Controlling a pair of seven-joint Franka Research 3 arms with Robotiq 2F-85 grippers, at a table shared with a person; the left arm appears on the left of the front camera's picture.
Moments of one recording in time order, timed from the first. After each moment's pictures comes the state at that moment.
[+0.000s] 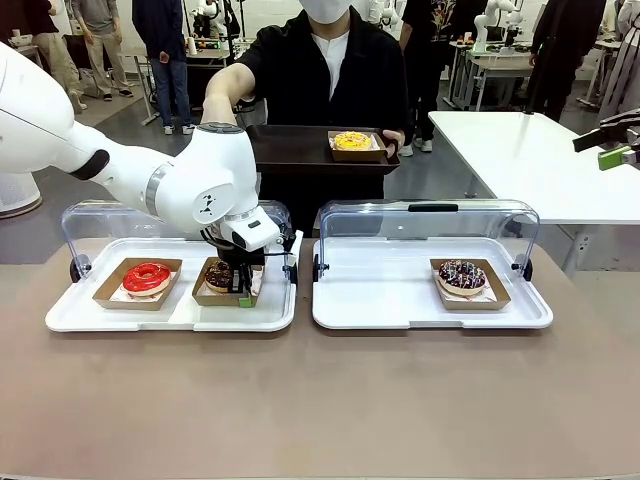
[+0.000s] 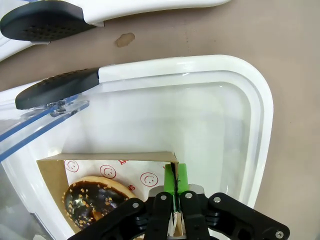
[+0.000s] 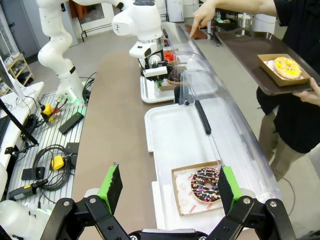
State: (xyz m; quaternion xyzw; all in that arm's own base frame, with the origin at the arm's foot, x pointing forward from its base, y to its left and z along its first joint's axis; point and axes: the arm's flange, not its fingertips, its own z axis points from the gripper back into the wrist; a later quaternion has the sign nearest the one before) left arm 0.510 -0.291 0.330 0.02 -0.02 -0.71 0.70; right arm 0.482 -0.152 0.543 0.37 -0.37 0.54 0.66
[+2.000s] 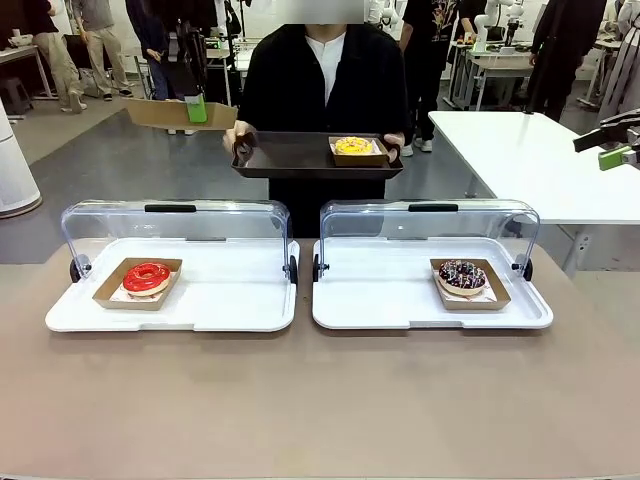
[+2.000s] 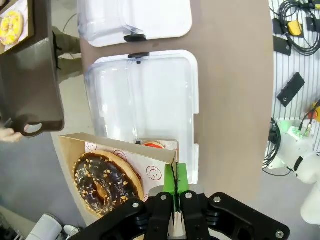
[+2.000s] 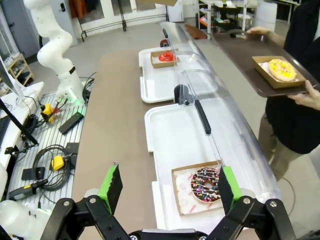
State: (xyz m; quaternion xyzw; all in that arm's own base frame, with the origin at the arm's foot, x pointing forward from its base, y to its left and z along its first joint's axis) left arm 0.472 -0.265 0.701 0.02 -0.04 -0.70 0.71; right arm 0.482 -0.152 0.543 0.37 -0.37 0.54 0.66
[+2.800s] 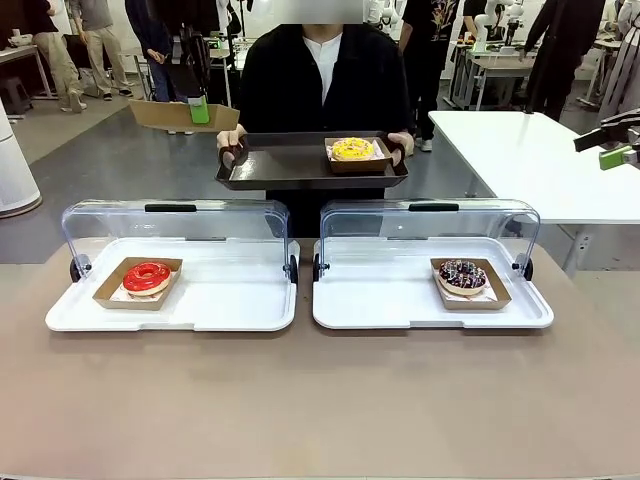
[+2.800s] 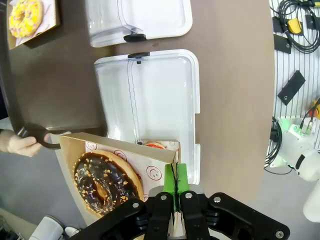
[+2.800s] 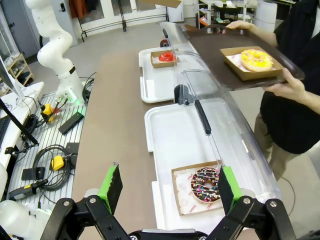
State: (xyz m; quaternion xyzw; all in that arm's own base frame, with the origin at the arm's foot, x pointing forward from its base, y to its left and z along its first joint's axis) left arm 0.477 -0.265 0.696 0.02 -0.03 -0.71 0.71; right arm 0.482 -0.152 0.543 0.37 -0.37 0.54 0.66
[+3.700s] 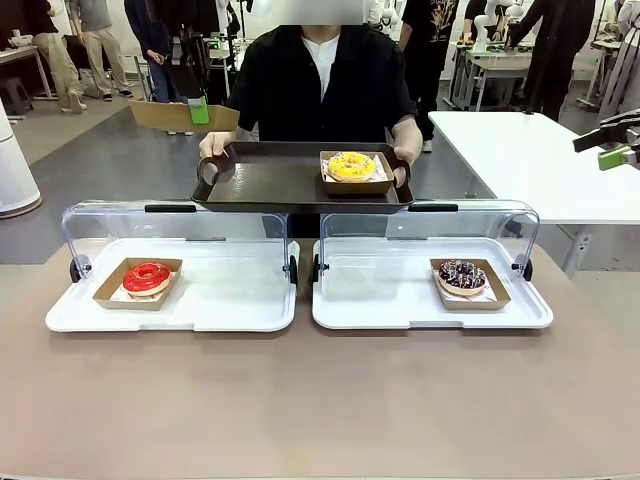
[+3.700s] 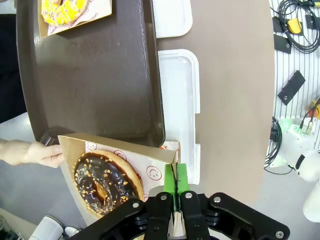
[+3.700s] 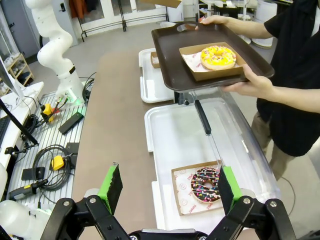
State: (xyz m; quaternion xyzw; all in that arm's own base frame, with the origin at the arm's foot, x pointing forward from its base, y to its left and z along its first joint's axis) left arm 0.477 -0.265 0.696 0.02 -0.03 -0.71 0.71; right arm 0.482 -0.152 0.543 0.37 -0.37 0.54 0.66
